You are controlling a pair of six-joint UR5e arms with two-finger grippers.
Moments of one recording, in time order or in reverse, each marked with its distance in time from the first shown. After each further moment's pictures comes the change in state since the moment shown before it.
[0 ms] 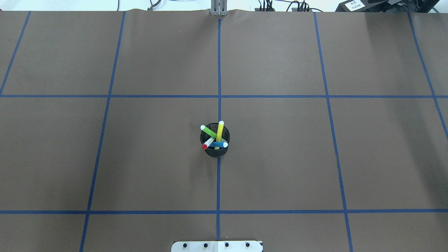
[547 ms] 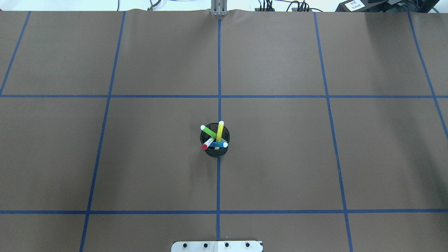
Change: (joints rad) left arm 0.000 0.006 0.001 0.004 -0.001 -0.008; right arm -0.205 0.001 0.047 0.266 0.110 0.322
